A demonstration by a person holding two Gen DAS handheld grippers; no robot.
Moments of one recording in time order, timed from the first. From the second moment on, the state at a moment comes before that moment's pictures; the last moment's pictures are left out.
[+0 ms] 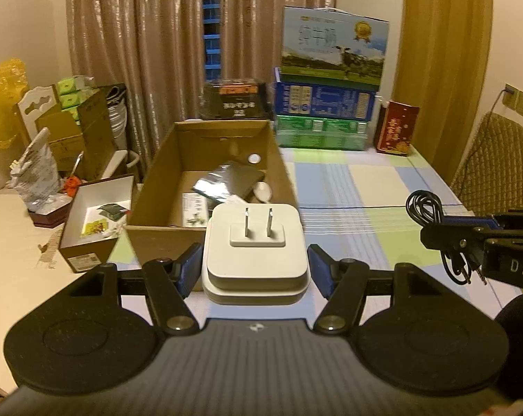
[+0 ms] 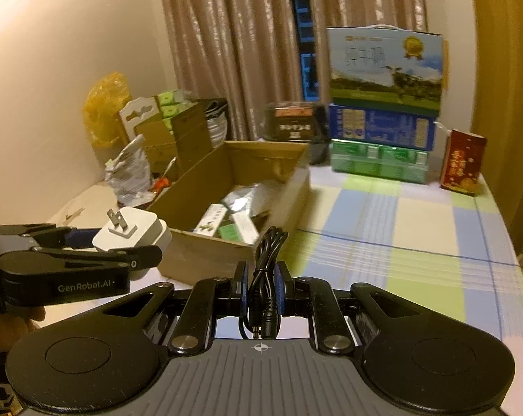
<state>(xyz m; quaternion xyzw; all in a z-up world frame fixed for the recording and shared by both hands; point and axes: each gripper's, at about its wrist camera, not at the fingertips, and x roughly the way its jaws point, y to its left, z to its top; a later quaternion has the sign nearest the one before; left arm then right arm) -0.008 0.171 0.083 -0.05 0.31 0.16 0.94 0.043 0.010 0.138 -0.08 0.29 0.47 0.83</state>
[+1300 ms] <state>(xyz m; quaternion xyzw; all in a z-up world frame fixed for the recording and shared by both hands) 0.034 0.264 0.084 -0.05 0.32 0.17 0.93 0.086 0.120 0.130 -0.10 0.30 0.48 0.82</state>
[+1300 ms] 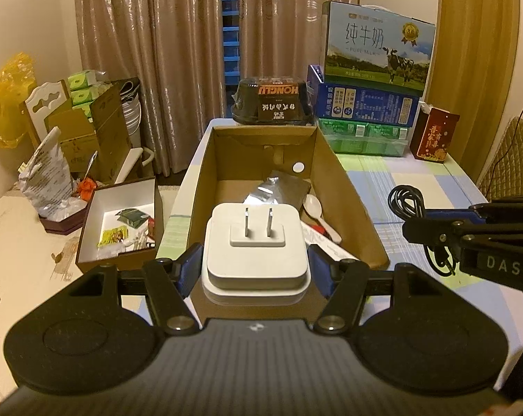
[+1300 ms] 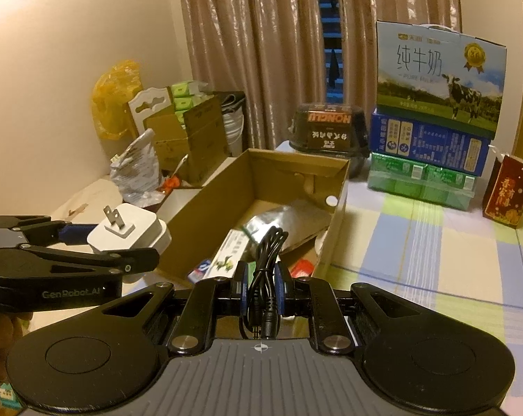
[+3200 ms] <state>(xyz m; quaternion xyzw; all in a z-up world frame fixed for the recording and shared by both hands) 0.114 0.318 0.051 -0.07 0.31 0.16 0.93 0.180 0.158 0.121 -0.07 0.29 0.47 0.83</state>
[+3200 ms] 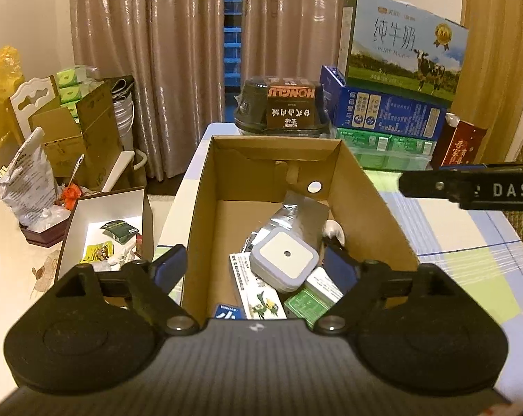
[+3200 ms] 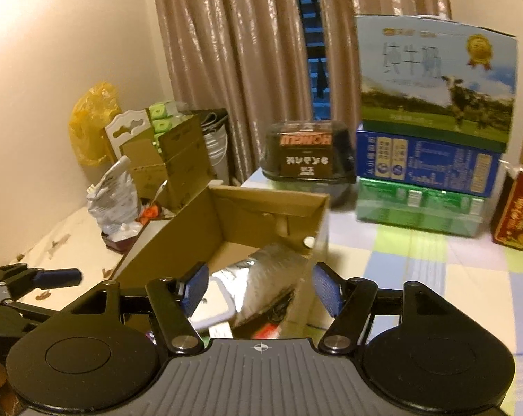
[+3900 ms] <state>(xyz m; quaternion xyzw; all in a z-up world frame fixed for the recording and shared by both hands) 0.009 0.273 0.094 -0.08 0.29 0.20 0.93 0.061 0.095 0.135 -0.07 0.34 0.47 0.81</state>
